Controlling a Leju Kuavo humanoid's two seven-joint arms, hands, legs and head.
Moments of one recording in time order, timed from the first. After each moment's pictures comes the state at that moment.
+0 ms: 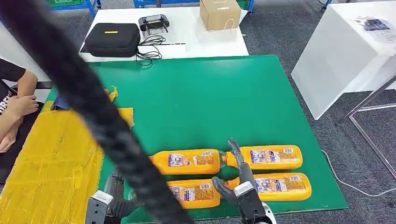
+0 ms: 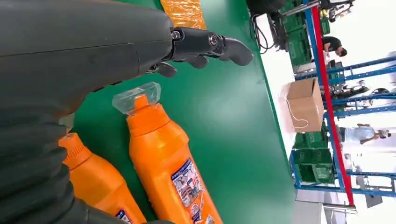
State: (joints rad) left arm 0.20 -0.07 -0.29 -1.55 -0.15 0.13 -0.48; right arm 0.26 0.06 0.26 -1.66 0.26 -0.21 -0.38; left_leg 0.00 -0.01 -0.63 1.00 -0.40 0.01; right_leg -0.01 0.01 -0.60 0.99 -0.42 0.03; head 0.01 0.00
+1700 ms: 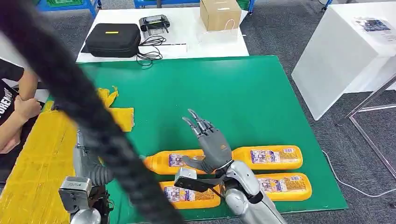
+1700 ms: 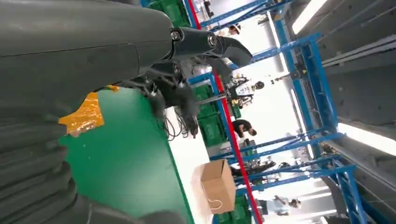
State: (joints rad) left arm 0.03 -0.09 -0.29 -1.69 -0.24 0.37 -0.54; right arm -0.13 -0.01 0.51 -1.52 0.92 -0.26 -0.13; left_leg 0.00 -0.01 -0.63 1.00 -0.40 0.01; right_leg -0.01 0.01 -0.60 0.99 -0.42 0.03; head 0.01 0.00
